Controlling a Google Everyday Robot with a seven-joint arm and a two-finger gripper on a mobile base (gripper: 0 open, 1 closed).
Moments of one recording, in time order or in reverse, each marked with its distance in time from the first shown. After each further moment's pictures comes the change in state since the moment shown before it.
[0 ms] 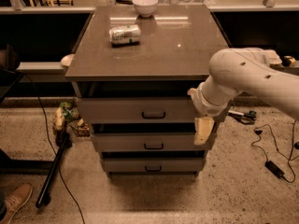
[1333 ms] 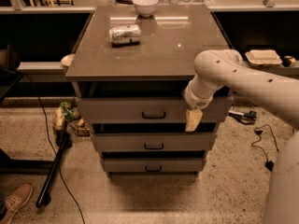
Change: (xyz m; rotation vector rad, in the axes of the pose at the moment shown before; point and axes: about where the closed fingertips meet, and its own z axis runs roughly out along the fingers) arm 0.017 -0.066 0.076 -0.041 0.014 -0.021
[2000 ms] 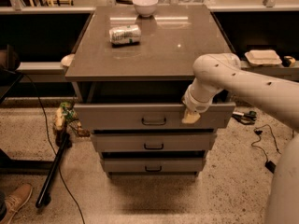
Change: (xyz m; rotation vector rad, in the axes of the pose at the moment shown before) arm -0.001 0.015 0.010 -0.036 0.007 -0.005
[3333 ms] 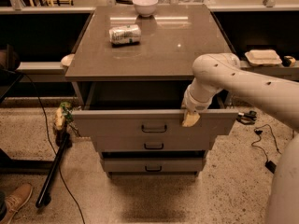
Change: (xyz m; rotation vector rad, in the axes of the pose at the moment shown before) arm 0.000 0.001 -0.002 0.000 0.000 0.001
